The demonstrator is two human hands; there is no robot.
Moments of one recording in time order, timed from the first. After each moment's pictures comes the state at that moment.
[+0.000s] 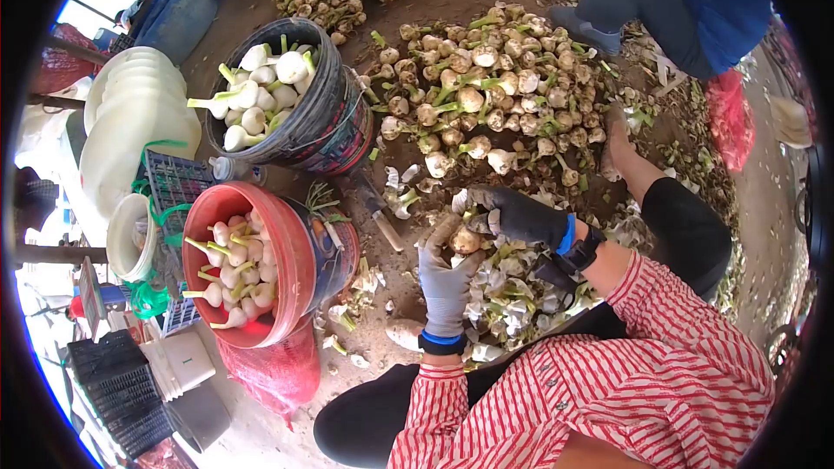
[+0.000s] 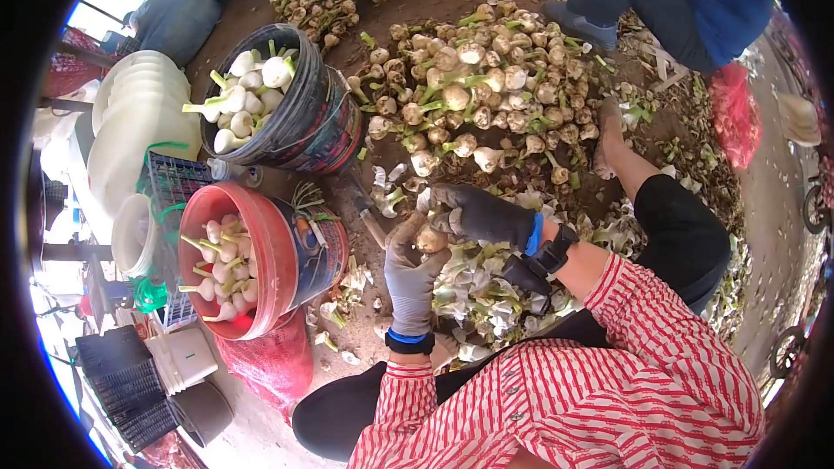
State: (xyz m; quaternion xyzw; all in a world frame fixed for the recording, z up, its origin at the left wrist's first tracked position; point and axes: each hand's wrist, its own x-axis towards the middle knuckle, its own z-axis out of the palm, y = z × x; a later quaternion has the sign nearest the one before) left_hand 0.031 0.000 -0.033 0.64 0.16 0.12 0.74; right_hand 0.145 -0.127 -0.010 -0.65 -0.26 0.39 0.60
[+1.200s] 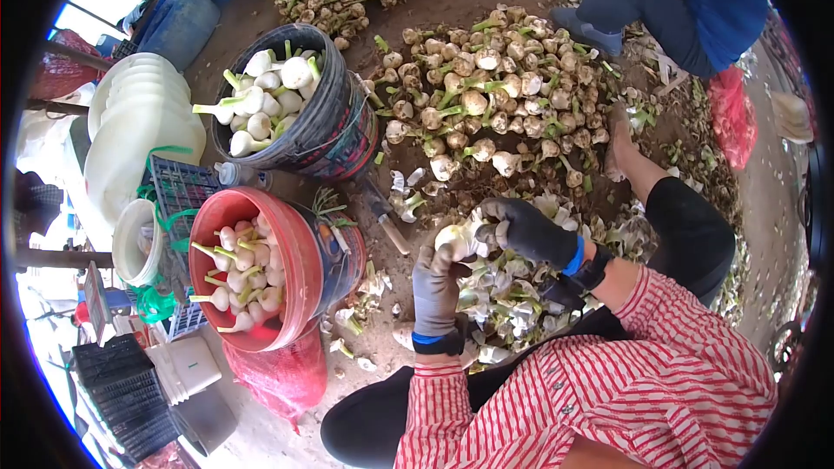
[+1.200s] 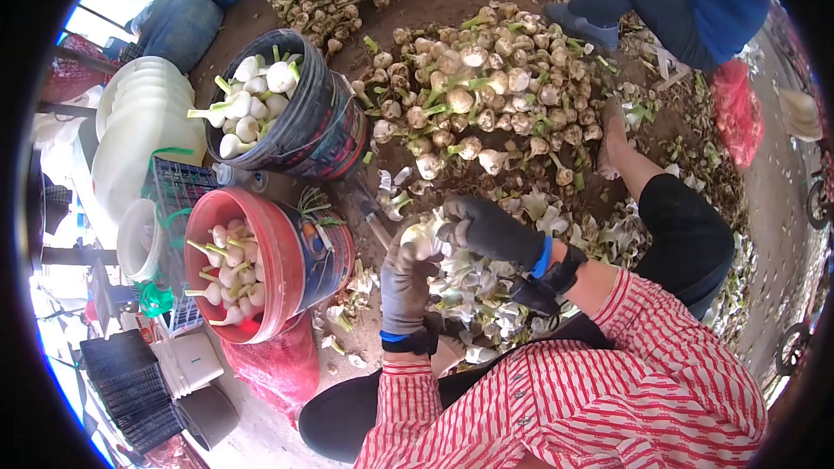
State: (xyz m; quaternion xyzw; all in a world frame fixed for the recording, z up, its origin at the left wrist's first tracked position) left_hand 0.027 0.026 -0.036 0.48 0.17 0.00 0.86; right_hand 0.123 -0.129 -0.019 -0.69 -0.15 0.37 0.60
